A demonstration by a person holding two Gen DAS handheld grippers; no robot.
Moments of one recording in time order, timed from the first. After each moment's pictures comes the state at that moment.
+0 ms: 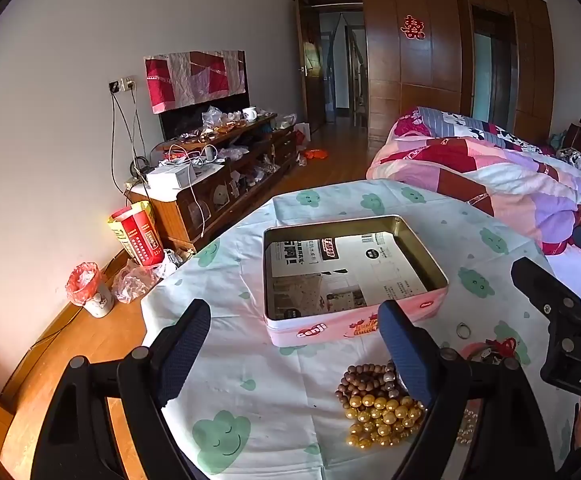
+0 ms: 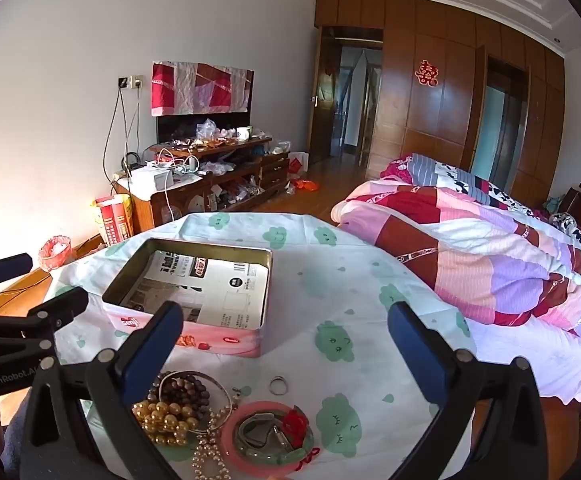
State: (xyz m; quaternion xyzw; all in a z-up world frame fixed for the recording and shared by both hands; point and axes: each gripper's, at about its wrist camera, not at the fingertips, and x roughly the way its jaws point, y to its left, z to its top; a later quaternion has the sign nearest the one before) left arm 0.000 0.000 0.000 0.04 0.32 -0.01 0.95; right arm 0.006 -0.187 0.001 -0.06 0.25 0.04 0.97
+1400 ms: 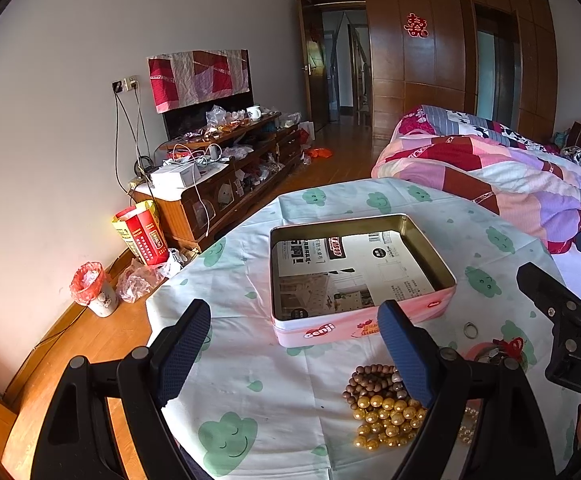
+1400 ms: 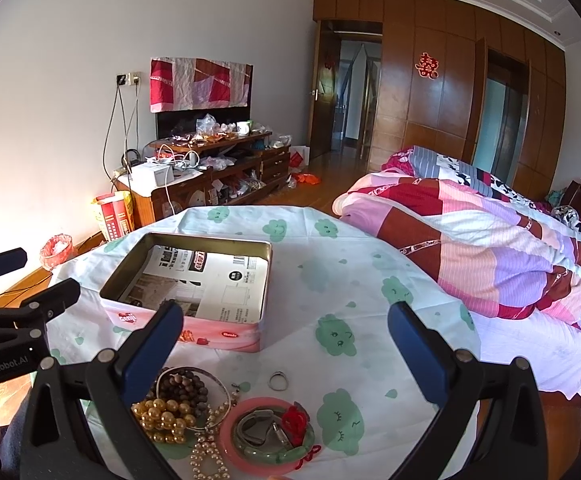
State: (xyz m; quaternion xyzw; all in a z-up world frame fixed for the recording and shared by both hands) left arm -0.001 0.007 0.001 0.04 0.31 -0.01 0.95; right arm 0.006 -0.189 -0.006 -0.05 0.25 0.05 0.96
